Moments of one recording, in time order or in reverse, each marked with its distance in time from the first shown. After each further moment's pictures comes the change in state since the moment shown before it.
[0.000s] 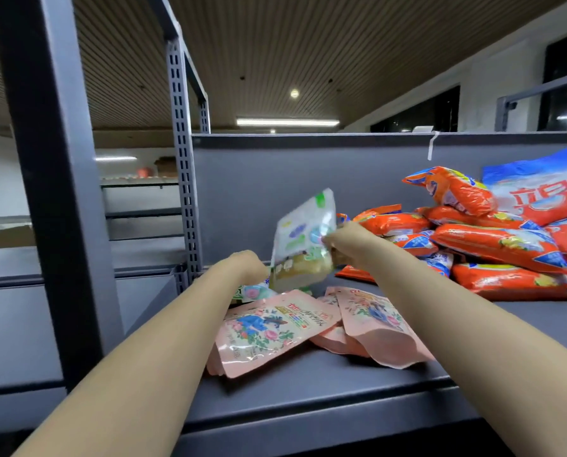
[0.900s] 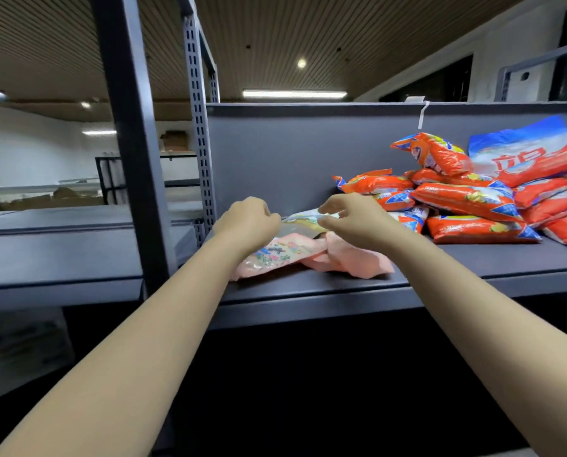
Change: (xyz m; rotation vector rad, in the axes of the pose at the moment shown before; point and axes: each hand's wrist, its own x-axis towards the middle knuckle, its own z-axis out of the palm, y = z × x) left_hand -0.158 0.008 0.004 -0.247 0.414 0.081; right_hand -0.153 0.005 -0.017 -0.709 0.054 -0.512
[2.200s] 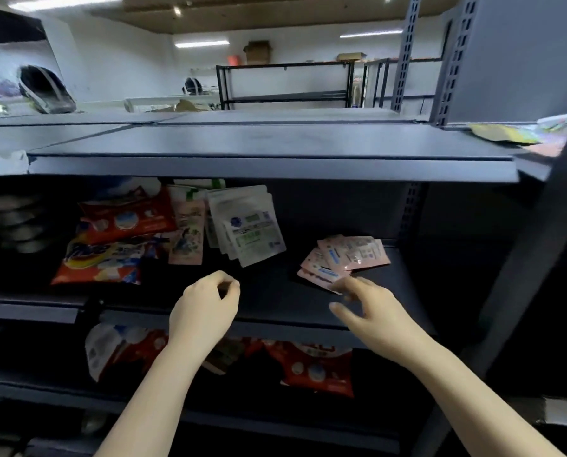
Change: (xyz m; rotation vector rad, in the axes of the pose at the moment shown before) left_hand -0.210 -0.511 -0.106 -0.046 -0.066 -0.463; right_hand -0.133 -0.332 0.352 0.319 -0.389 -0.025
